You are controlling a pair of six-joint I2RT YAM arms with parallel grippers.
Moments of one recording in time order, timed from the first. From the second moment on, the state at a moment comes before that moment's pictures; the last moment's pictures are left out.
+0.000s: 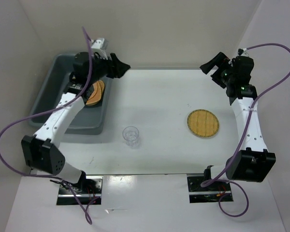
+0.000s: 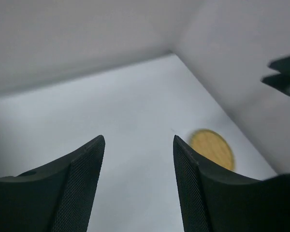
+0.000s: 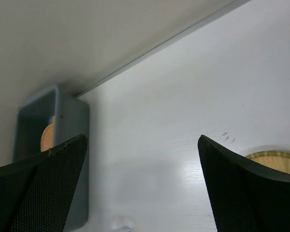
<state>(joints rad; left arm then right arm) -0.25 1.47 1.48 -0.08 0.33 -0.28 -0.13 1.35 1.39 -0.38 -0.29 0.61</state>
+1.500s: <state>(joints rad) -0.71 2.59 1.96 0.11 0.73 -0.97 -0.17 1.46 1.42 -0.52 -0.13 0.58</state>
